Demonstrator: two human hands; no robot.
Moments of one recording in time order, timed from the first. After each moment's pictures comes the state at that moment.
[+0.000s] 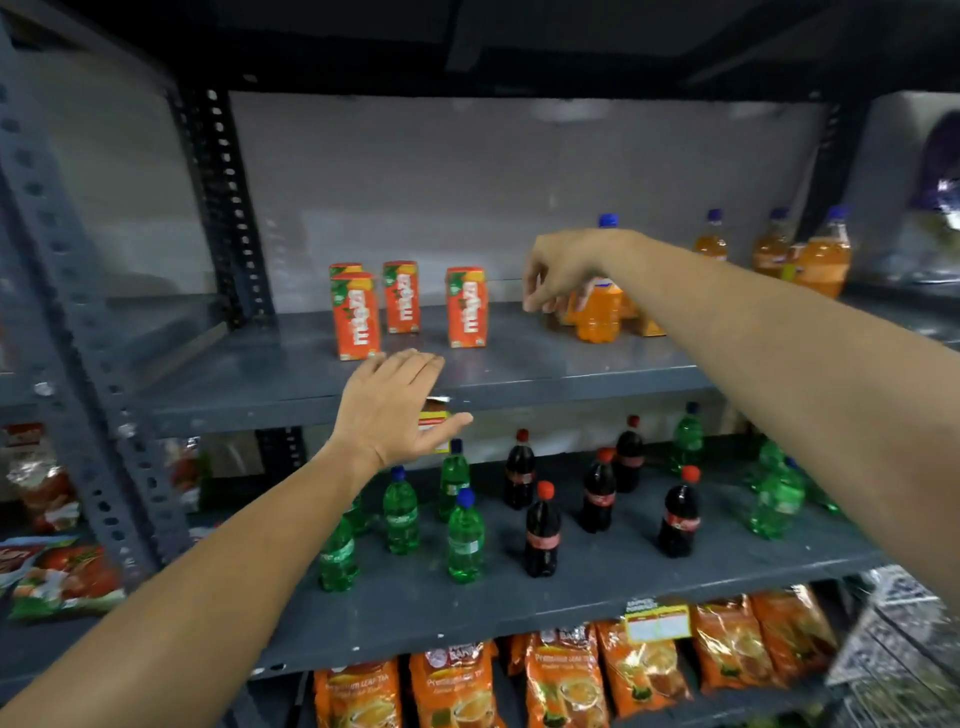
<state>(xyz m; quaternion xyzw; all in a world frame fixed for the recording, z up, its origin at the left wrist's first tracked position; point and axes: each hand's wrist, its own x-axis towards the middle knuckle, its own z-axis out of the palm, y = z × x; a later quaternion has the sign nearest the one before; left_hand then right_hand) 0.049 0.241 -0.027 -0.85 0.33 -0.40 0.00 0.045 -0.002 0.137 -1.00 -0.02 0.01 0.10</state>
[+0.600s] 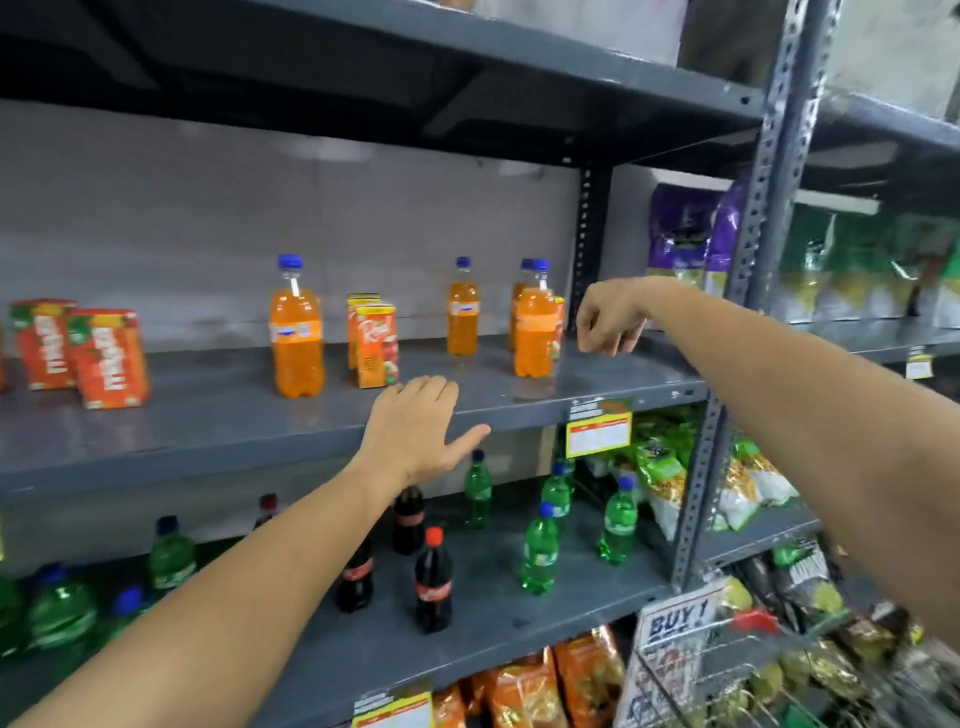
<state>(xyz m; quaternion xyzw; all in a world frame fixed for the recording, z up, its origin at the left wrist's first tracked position) -0.010 -0.137 -0.016 -0.82 0.40 -0.40 -0.04 -0.078 -0.401 0.138 -0.98 0.16 0.02 0.07</state>
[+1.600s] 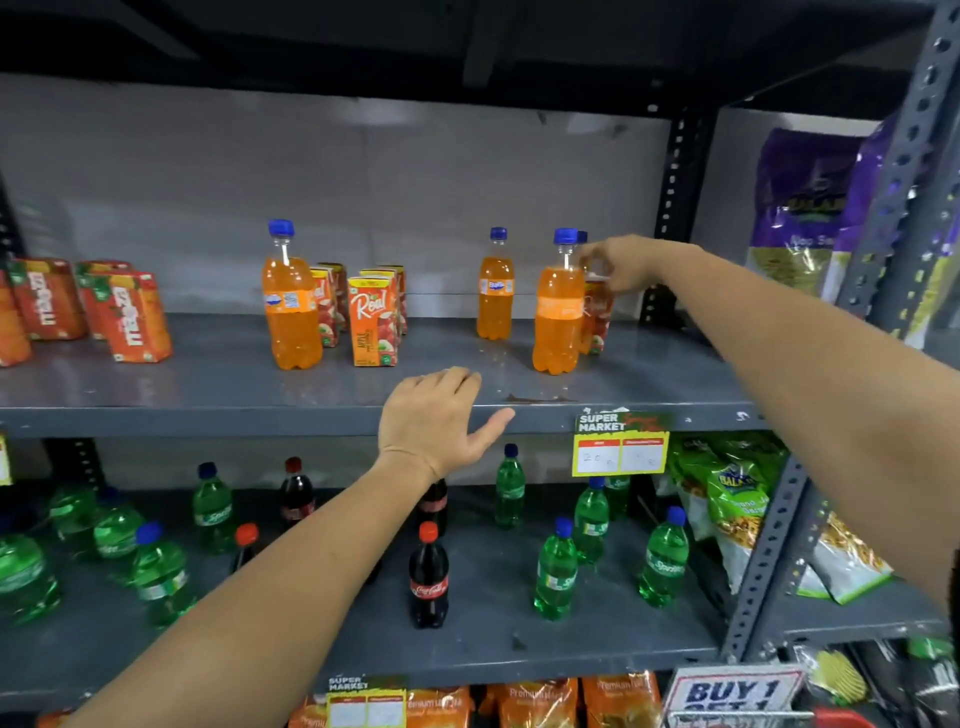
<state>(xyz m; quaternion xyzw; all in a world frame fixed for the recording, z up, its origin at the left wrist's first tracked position) -0.004 -0.221 -0.041 -0.84 0.27 -0.47 -0.04 0.029 -0.483 0.141 -0.99 -0.02 -0.10 -0.04</state>
